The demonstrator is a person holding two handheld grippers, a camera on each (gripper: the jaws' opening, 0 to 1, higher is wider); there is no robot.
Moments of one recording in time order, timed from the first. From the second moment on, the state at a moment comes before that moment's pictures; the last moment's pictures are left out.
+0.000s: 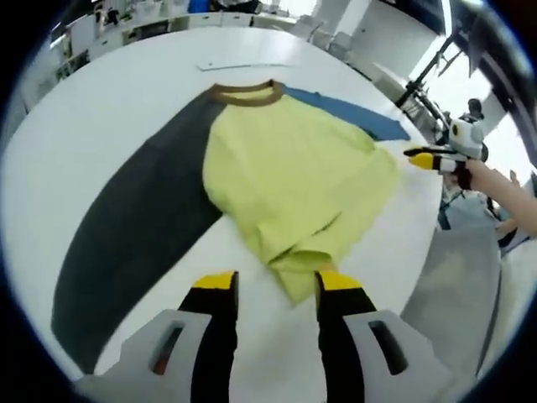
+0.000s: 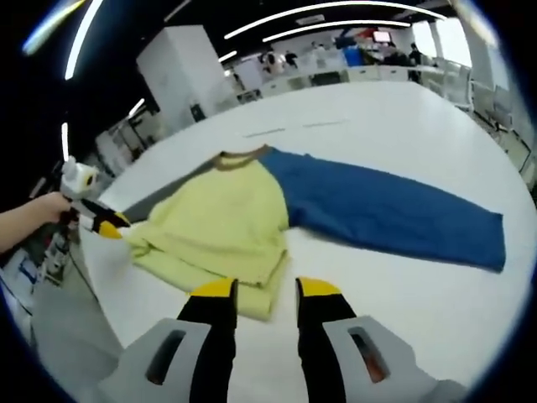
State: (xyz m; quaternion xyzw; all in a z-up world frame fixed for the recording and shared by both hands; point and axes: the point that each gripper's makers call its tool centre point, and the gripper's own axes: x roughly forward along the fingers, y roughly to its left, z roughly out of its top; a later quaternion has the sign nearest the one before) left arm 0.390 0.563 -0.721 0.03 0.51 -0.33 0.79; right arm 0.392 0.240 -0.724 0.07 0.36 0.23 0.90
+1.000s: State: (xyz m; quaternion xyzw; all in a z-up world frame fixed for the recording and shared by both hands) left arm 0.342 0.587 -0.682 -0.03 0.44 -0.29 0.85; right arm 0.353 0.260 -0.679 0.06 0.34 0.25 0.91
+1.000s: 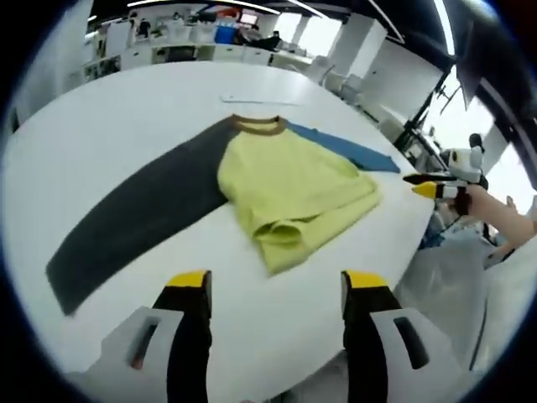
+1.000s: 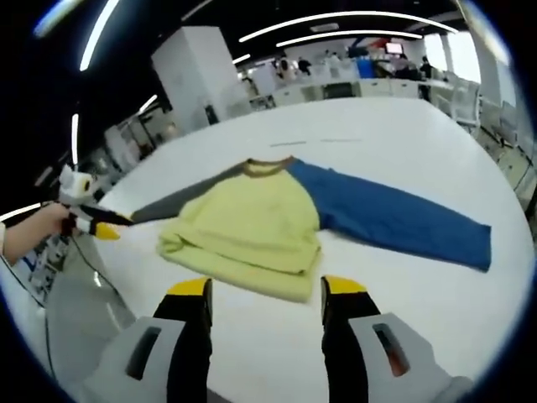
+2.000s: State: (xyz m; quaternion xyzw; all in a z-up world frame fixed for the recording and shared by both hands) left arm 0.282 0.595 -0.651 -0.06 0.41 -0.27 0.87; right arm 0.299 0.263 -0.654 0.07 0.33 0.26 0.91
